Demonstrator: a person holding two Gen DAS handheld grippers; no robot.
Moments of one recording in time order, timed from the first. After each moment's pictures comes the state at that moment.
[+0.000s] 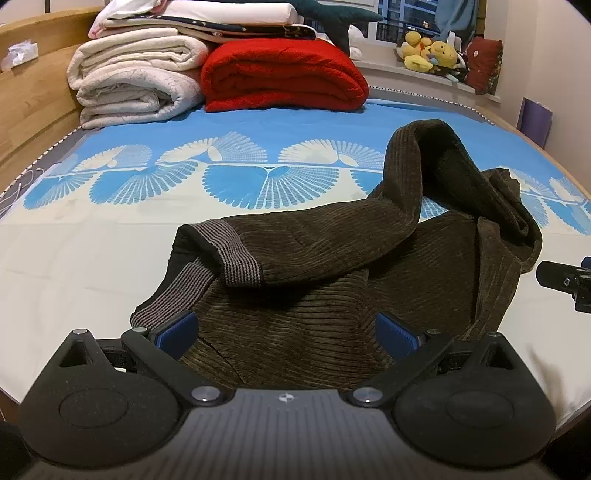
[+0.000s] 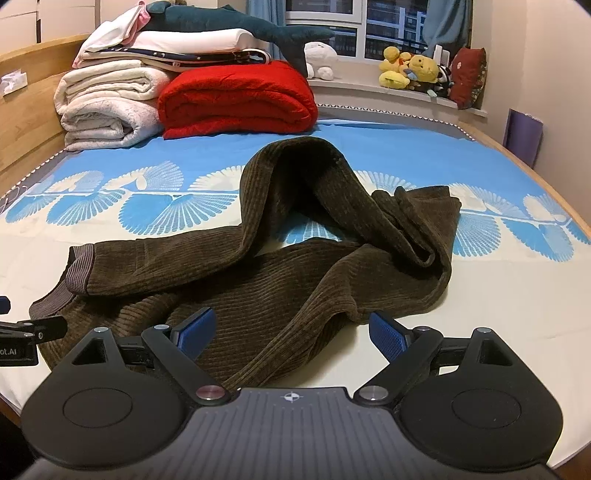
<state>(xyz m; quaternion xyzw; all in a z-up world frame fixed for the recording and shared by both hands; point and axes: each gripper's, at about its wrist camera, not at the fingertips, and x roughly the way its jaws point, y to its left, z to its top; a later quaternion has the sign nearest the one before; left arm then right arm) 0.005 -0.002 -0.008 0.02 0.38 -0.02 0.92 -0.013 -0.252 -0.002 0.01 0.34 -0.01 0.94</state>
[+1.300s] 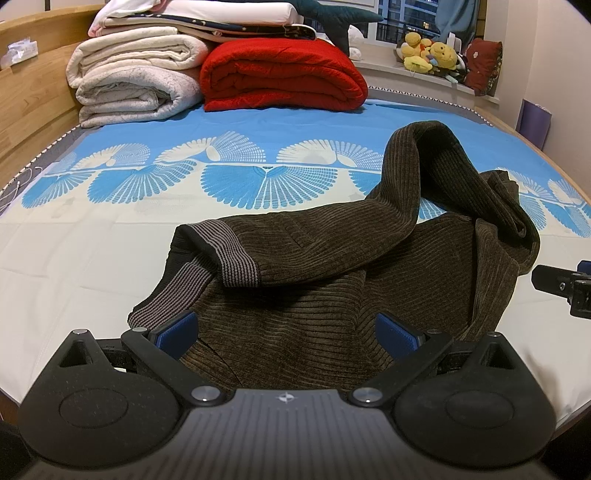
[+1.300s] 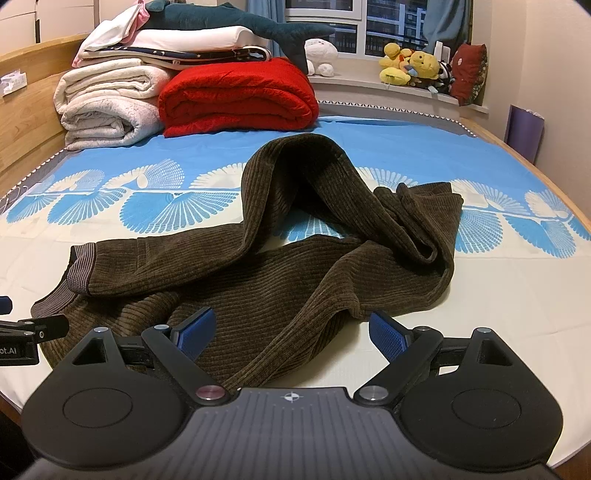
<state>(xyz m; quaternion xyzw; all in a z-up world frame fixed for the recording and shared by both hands) 0.005 -0.006 -0.010 0.02 0.38 -0.02 0.92 -0.011 -0.249 -0.001 0.02 0.35 -0.01 0.94</state>
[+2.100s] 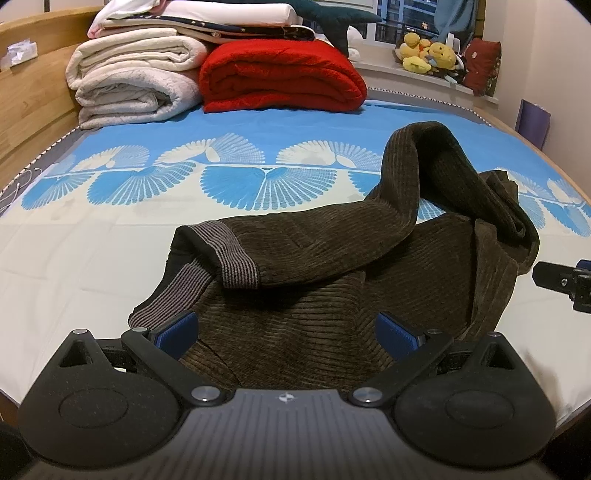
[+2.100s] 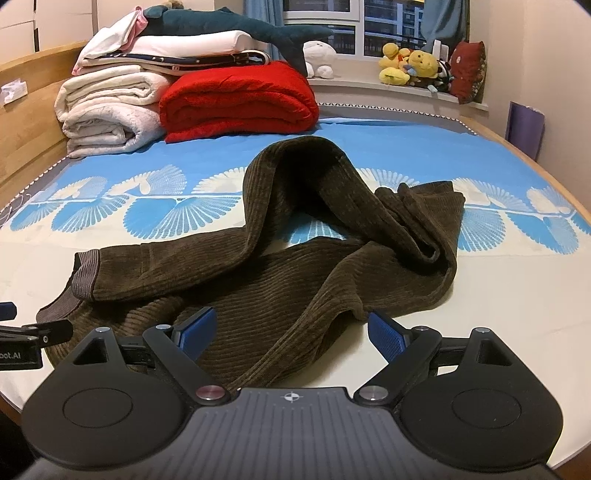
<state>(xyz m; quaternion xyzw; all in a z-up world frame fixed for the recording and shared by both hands) 0.004 -0.007 -0.012 0.02 0.38 -0.02 0.92 -0.013 -0.250 0.002 0.03 0.35 0.00 0.94</state>
